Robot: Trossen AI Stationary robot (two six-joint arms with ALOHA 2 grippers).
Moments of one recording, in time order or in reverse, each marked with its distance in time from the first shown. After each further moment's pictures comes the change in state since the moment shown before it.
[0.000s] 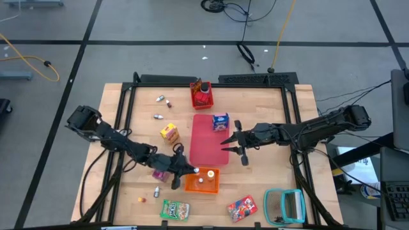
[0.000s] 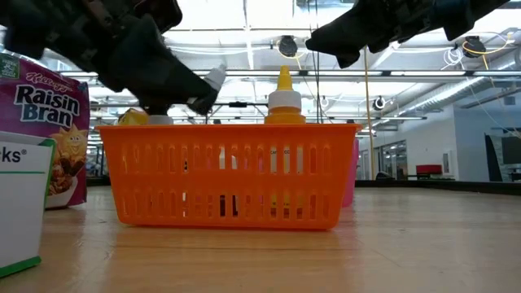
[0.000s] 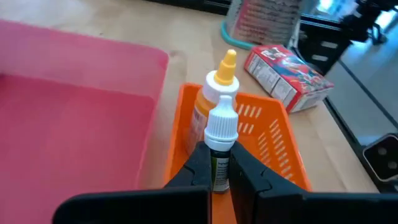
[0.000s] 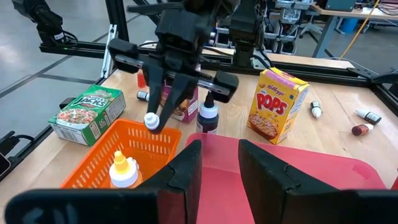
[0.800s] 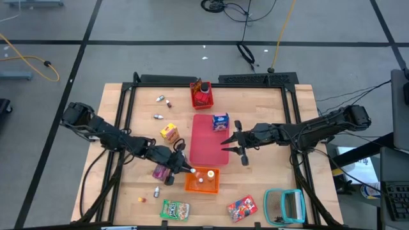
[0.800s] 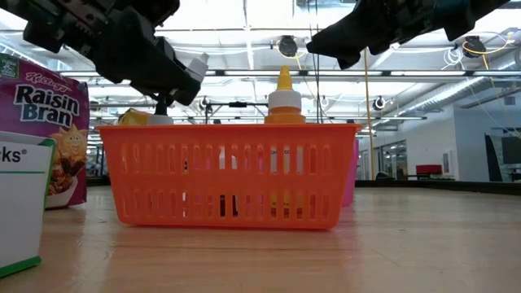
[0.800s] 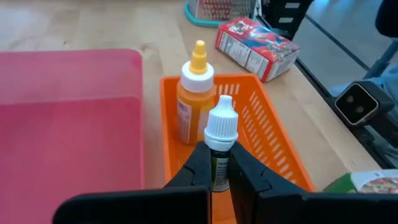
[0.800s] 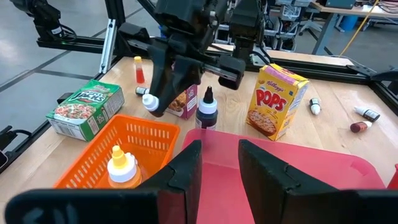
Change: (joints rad) left arm 0.075 -0.115 0.006 -0.179 0.214 0.203; right arm 0.000 0.000 -0.001 -0.015 0.003 -0.009
